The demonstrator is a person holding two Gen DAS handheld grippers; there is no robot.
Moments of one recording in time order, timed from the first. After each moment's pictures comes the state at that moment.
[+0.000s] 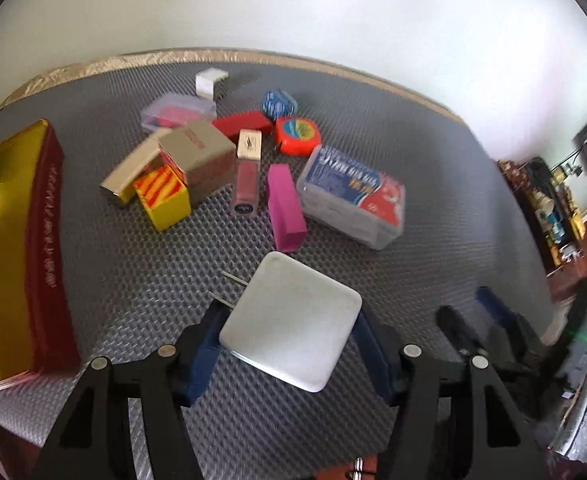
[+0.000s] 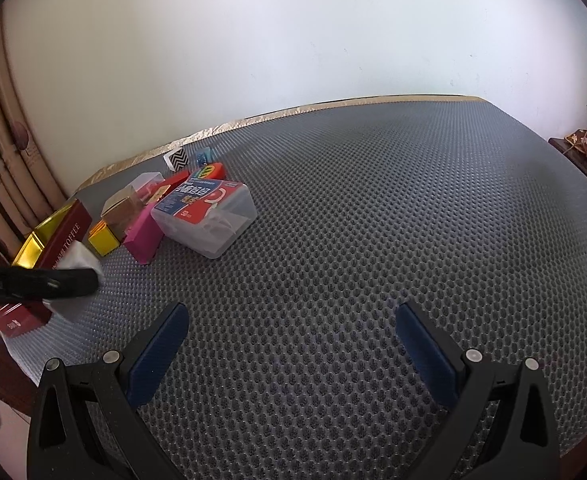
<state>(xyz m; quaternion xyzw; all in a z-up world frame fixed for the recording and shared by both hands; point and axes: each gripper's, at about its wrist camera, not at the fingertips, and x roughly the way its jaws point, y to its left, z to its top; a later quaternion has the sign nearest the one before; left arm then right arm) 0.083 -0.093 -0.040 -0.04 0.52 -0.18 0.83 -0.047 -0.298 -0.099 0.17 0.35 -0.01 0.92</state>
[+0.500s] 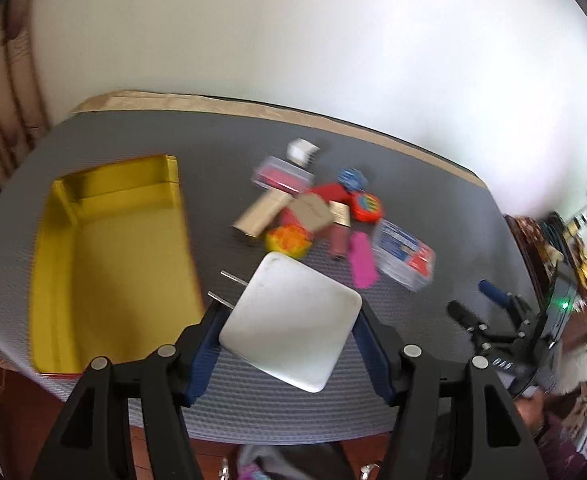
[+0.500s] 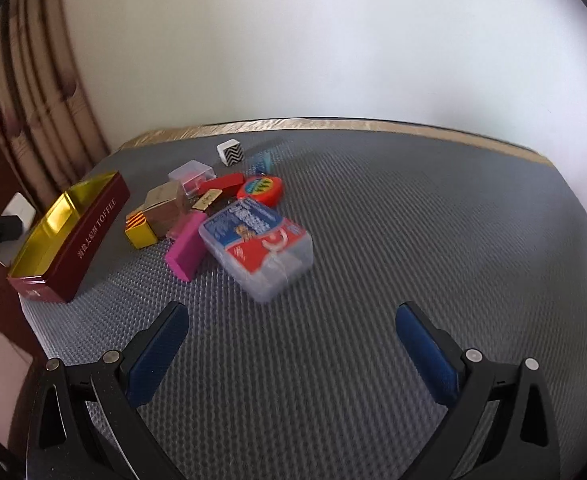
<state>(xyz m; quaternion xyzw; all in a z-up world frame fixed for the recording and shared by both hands) 0.070 -0.013 0.051 -0.07 0.47 -0.10 0.87 0.006 -0.287 -0.059 0.08 0.37 0.10 0.92</state>
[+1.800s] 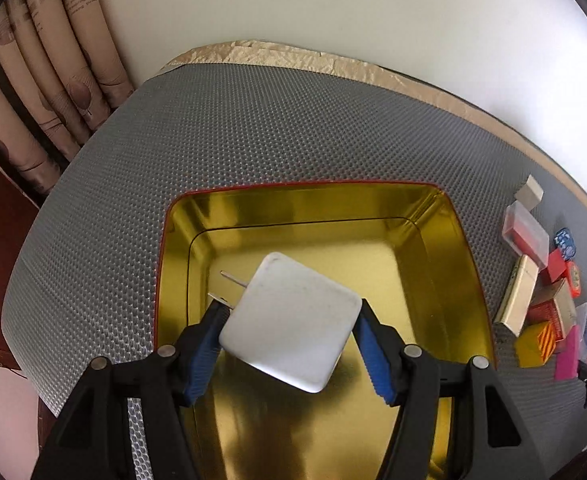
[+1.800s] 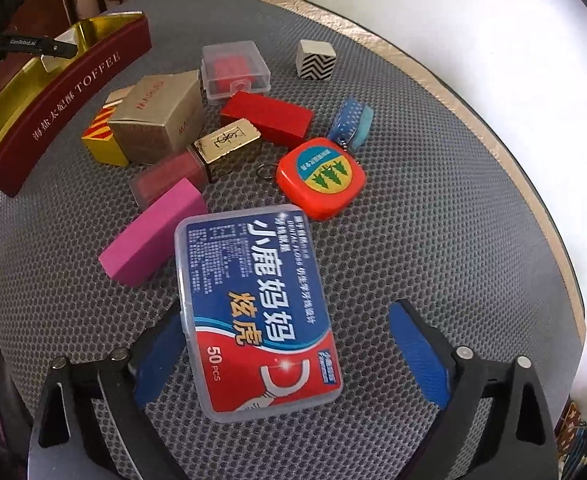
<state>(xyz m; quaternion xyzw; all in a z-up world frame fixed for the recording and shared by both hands) 0.220 0.132 -0.039 -0.04 0.55 0.06 0.83 0.154 -0.210 -0.091 -0.19 0.52 0.22 0.80</state>
